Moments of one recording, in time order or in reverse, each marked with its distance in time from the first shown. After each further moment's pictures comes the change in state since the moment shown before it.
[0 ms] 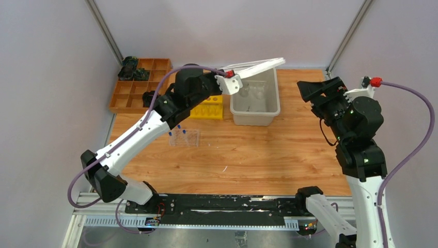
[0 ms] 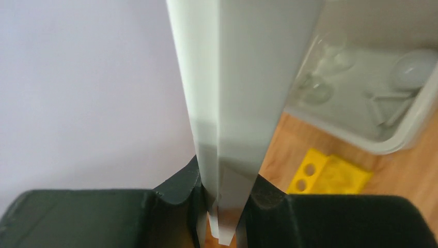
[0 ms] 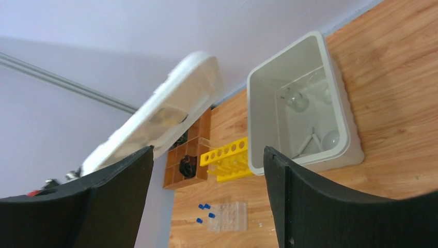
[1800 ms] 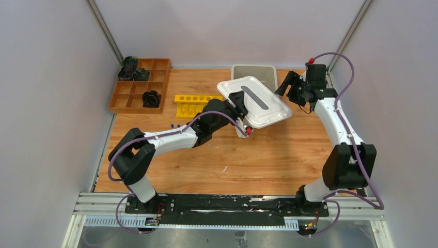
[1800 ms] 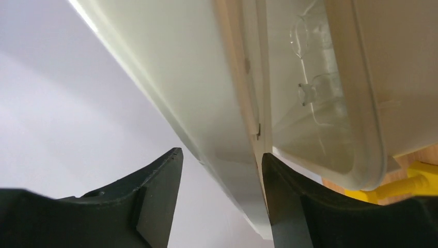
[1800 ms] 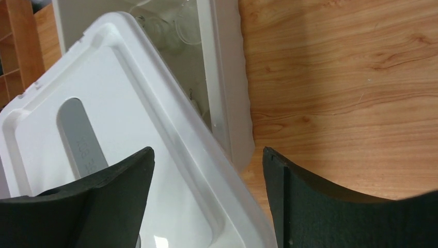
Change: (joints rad) left arm -0.081 0.253 -0.499 0.754 0.092 0.875; right arm -0.136 0.697 0.024 0.064 -0.226 -0.380
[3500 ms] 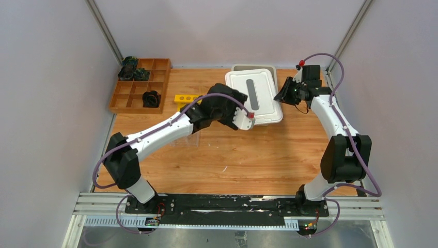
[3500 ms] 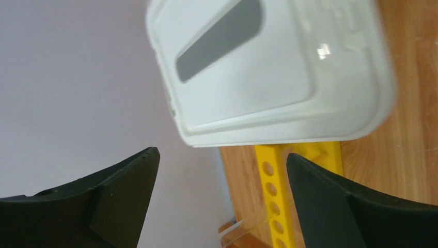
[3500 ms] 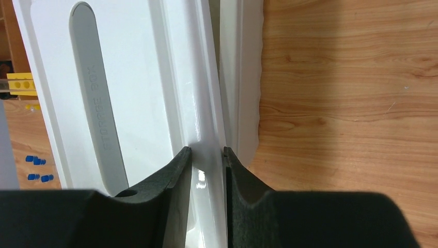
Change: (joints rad) left arm -0.002 -0.064 0.266 -0.743 -0.034 -0.317; right arm 0.013 0.098 0.009 -0.006 -0.103 -0.110
